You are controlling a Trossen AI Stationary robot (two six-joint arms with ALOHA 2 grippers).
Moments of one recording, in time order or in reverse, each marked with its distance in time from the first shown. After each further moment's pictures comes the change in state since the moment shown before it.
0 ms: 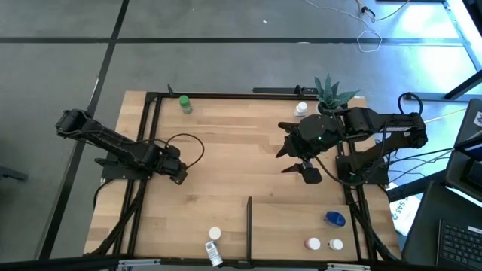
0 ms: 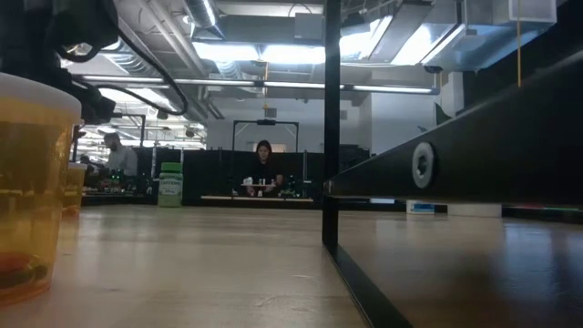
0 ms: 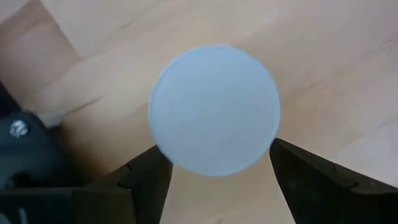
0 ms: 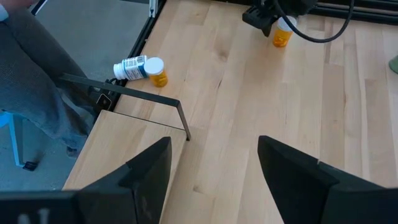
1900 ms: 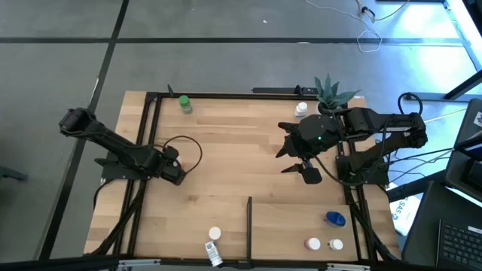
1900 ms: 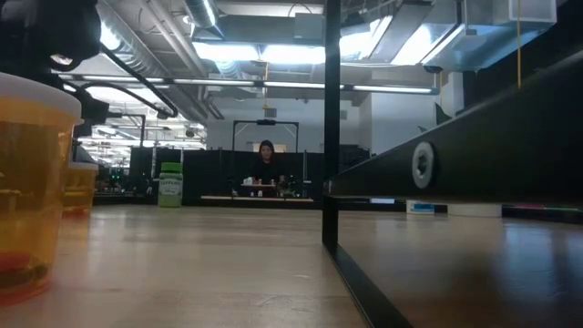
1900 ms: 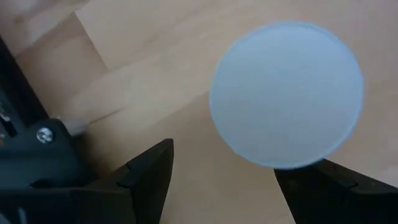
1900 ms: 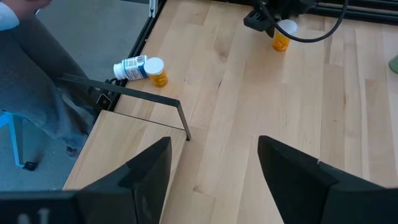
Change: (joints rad) left arm -0.075 0.054 -0.021 -0.036 -0.119 -0.099; right arm 0.000 0.000 0.000 0.000 0.000 0.001
